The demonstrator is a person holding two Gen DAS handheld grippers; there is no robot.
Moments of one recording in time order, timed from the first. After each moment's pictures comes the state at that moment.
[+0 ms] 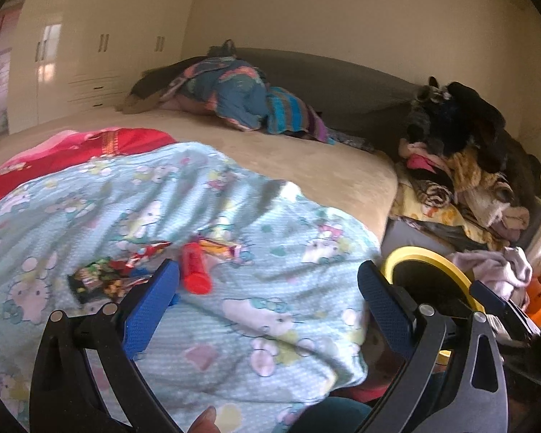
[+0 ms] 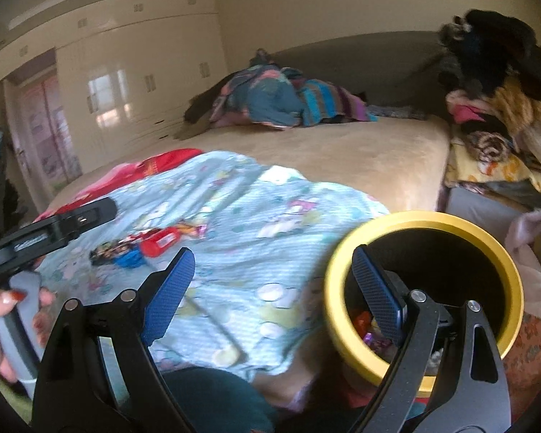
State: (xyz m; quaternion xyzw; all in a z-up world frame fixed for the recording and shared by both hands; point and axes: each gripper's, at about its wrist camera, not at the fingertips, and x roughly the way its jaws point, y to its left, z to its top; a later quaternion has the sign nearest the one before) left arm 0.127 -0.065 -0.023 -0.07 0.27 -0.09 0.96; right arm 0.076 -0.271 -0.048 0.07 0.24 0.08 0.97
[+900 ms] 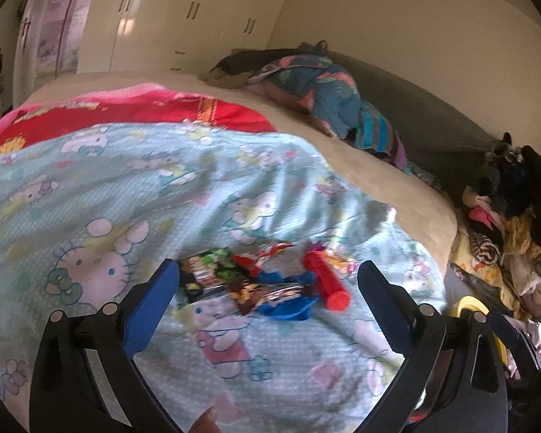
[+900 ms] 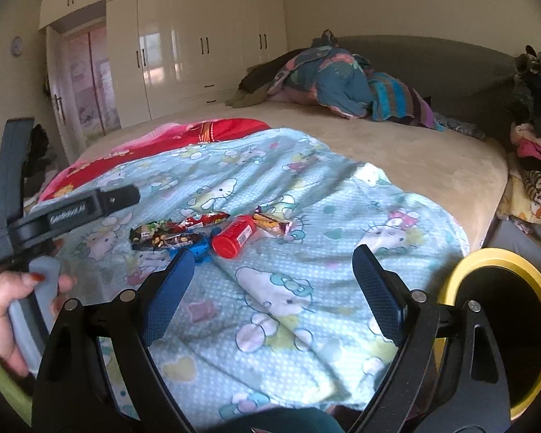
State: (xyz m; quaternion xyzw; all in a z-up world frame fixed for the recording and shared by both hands) left arm 0.151 0.064 -0.051 -0.18 0.29 0.03 0.94; right arm 0.129 -0.149 -0.044 0.00 0.28 0.17 0.95
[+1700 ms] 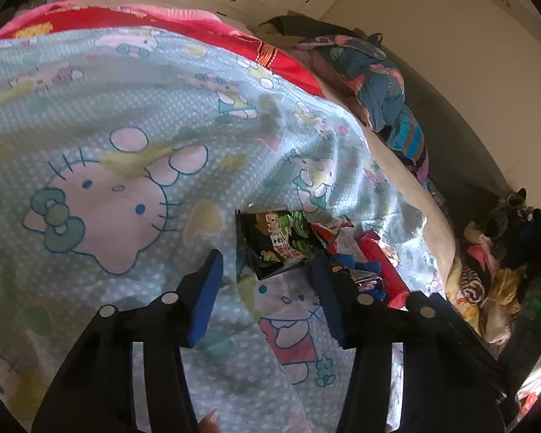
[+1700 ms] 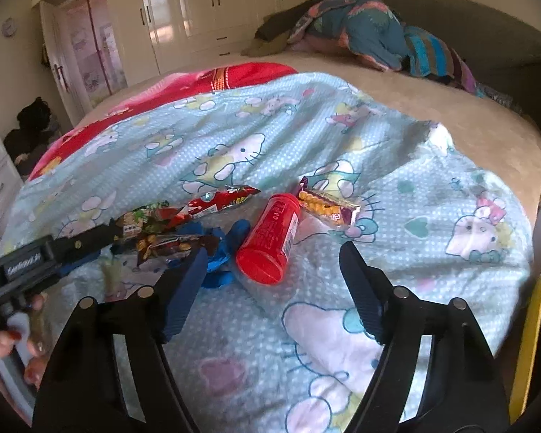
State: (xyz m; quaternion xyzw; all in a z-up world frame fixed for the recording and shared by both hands) left arm 0.167 0.130 -0.122 -0.32 0.35 0.04 0.88; right arm 0.225 -0.075 -0.100 -0.01 0.37 0.20 0.91
